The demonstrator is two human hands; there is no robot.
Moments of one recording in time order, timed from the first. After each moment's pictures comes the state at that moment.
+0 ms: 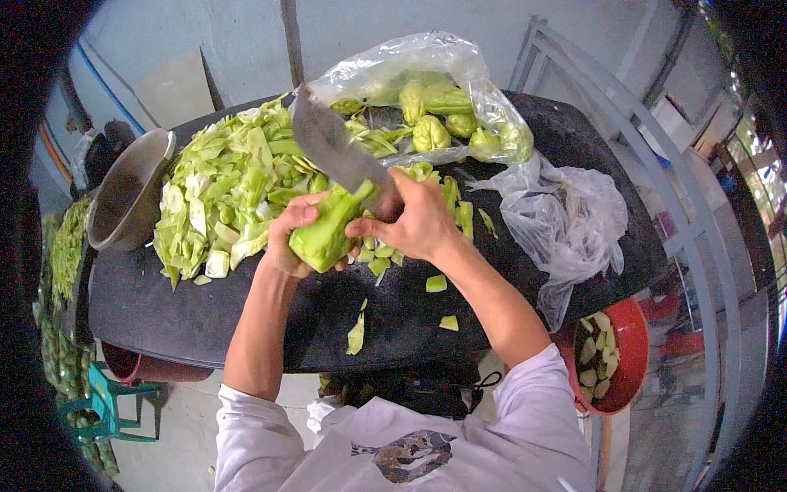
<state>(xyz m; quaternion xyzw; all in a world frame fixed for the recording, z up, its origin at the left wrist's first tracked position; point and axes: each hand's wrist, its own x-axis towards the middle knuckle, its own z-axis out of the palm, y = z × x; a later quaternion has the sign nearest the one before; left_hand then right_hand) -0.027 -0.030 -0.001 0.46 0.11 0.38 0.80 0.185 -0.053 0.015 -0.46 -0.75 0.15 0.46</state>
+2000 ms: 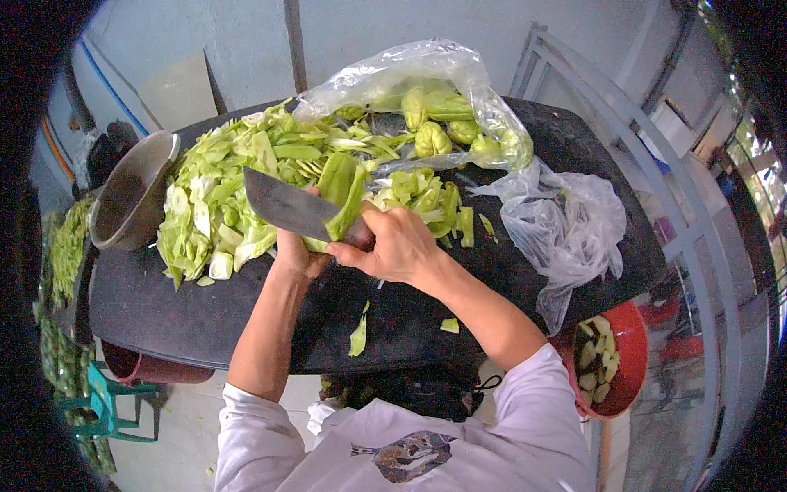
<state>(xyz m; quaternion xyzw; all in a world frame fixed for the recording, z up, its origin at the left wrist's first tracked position) -0.013 -0.018 -0.036 0.29 0.26 0.55 0.74 0.156 -0.069 0.010 -0.45 -0.81 0.13 0.36</state>
